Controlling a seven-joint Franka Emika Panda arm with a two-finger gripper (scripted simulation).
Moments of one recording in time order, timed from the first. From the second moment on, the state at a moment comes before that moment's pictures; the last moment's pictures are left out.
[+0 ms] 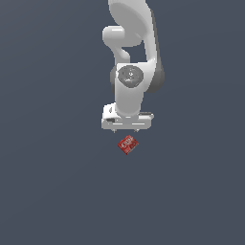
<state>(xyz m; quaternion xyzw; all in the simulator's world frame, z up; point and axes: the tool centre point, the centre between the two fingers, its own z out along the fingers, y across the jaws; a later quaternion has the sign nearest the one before) -0.018 0.014 0.146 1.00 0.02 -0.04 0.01</state>
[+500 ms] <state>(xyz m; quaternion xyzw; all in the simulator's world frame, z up) -0.010 -0.001 0.152 1.00 -0.01 -0.03 0.01</state>
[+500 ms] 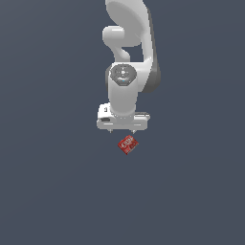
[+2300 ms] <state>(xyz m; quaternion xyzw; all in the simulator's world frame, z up) -0.014 0.022 0.089 0.96 -0.29 -0.01 0.00</state>
